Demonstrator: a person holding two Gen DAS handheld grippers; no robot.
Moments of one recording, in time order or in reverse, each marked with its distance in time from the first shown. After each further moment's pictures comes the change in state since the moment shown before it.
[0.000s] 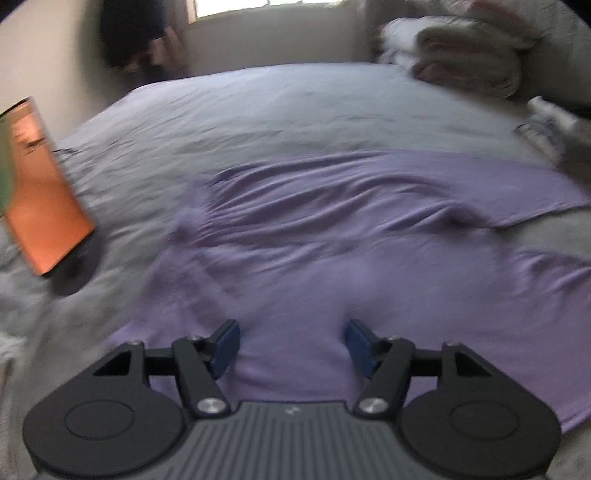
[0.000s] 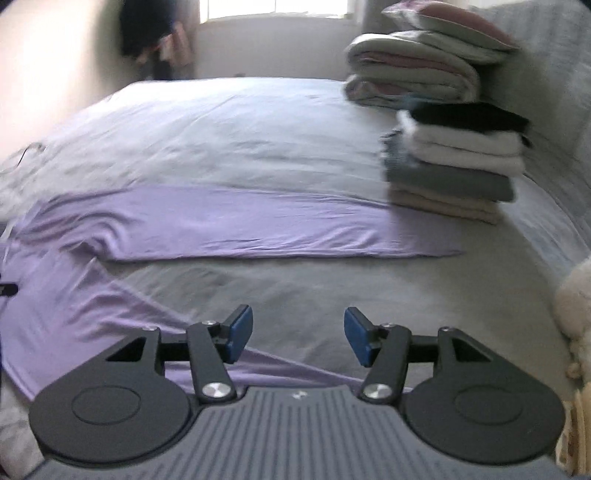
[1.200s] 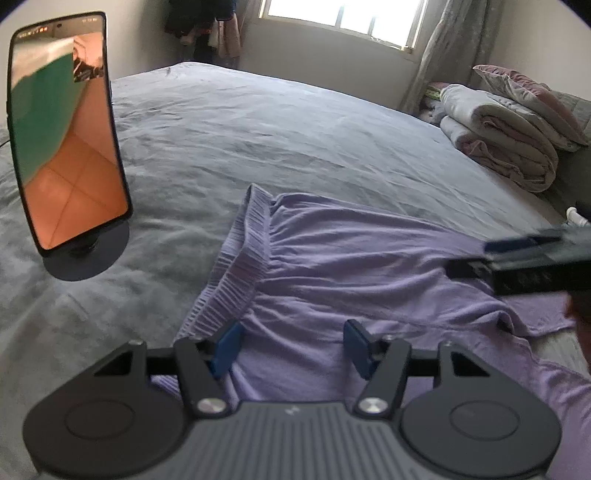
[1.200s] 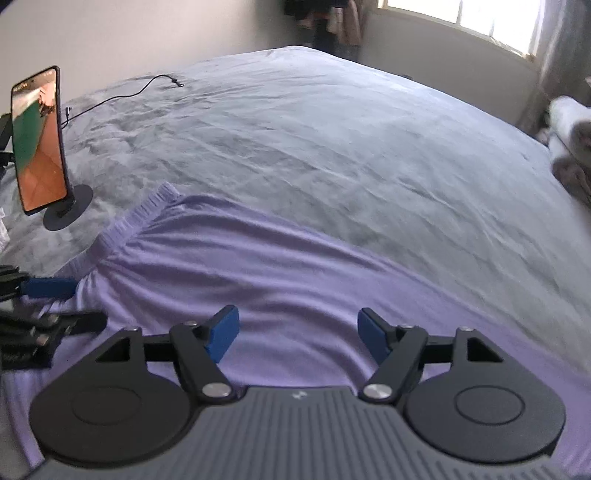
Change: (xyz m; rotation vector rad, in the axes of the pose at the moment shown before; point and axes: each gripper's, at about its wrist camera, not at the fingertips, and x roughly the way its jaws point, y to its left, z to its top) left arm 0.036 0.069 0.017 -0.296 -0.080 -0.103; right arm 0.146 0.243 0.113 -0.361 0.029 0.310
